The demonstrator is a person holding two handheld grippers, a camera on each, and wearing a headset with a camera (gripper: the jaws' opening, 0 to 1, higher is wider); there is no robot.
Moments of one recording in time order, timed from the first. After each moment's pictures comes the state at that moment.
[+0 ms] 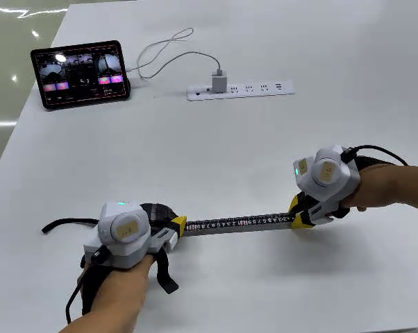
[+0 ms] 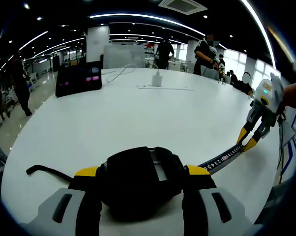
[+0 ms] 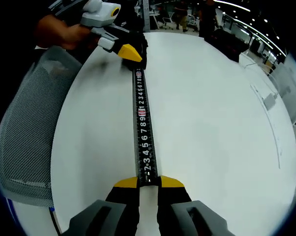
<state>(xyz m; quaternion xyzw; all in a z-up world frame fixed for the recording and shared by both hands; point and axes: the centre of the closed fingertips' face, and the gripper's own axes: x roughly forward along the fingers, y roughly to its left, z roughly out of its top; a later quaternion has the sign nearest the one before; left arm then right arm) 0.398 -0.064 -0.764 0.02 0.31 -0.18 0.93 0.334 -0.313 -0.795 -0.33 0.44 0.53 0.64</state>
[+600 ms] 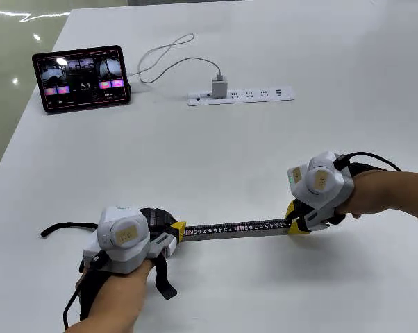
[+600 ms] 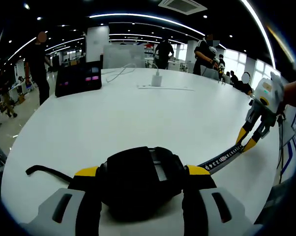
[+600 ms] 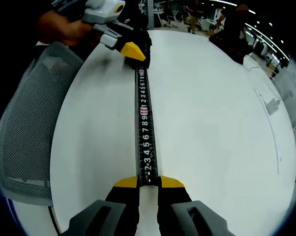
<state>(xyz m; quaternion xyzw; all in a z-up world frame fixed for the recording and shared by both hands) 0.398 -0.065 -0.764 0.02 0.31 -0.18 0.93 0.334 -0.308 -0.795 -0.35 0.44 0.54 0.63</state>
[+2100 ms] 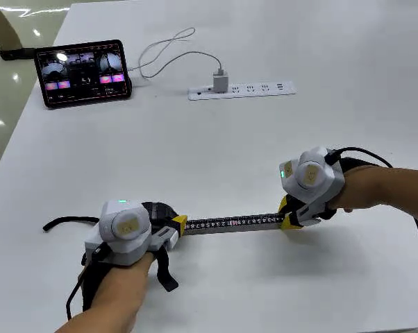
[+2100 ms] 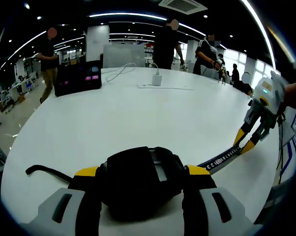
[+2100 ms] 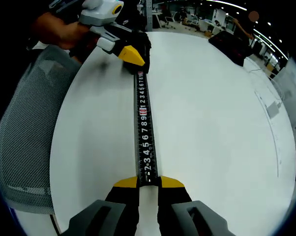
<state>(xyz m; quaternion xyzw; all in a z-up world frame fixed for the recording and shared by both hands) 0.398 -0.065 -0.765 0.02 0.31 -0.18 0.93 0.337 -0.292 -0.795 -0.34 0.44 0.53 0.63</state>
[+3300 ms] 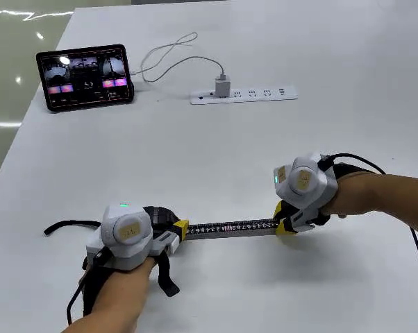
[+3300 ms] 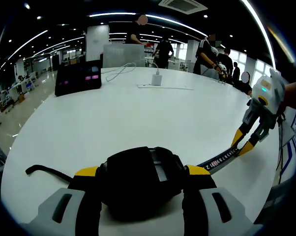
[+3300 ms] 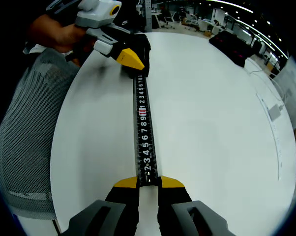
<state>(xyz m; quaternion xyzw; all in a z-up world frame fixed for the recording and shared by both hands) 0.400 -0.065 -0.764 0.02 0.32 -0.18 0.93 0.341 -0.279 -0.795 -0.34 0.44 0.53 0.64</state>
